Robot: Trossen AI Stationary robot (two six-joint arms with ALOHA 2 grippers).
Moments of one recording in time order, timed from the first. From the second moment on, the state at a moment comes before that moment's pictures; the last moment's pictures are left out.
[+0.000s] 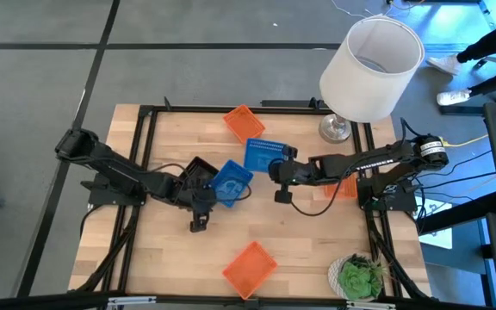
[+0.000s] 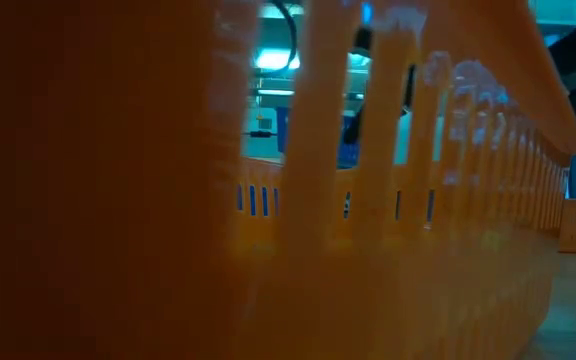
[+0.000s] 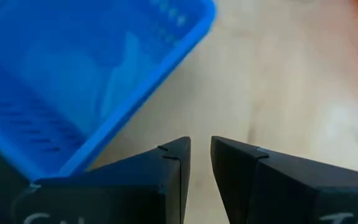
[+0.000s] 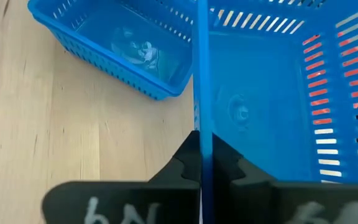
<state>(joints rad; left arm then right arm) -0.30 1.39 0.68 -0.24 -0.19 -0.41 0.08 1.51 0.97 -0.30 0.37 -0.01</state>
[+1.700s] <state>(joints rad) -0.41 1.00 0.67 -0.26 -0.33 -0.28 -0.08 1.64 0.97 -0.03 -0.11 -1.11</state>
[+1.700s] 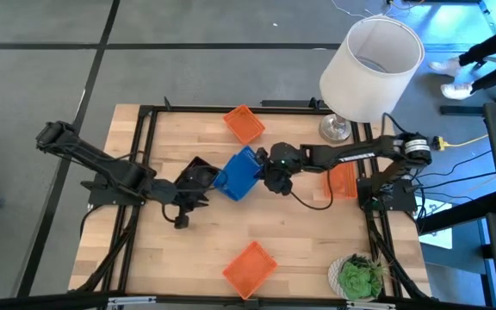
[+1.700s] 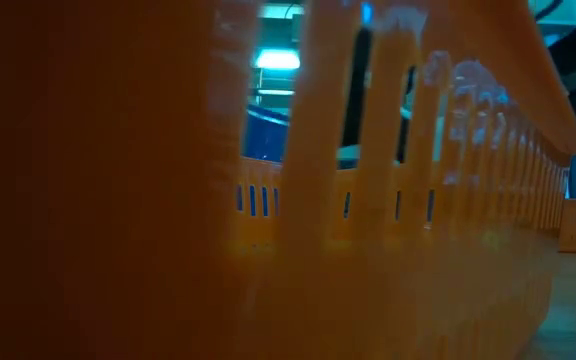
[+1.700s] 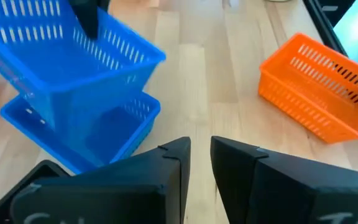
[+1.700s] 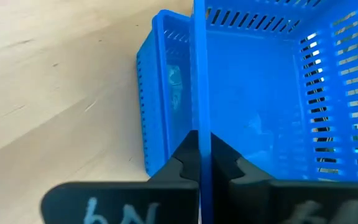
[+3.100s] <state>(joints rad) -0.41 0.99 0.67 -0.26 -0.36 -0.28 -0.07 1.72 0.97 -0.08 -0.07 -1.03</state>
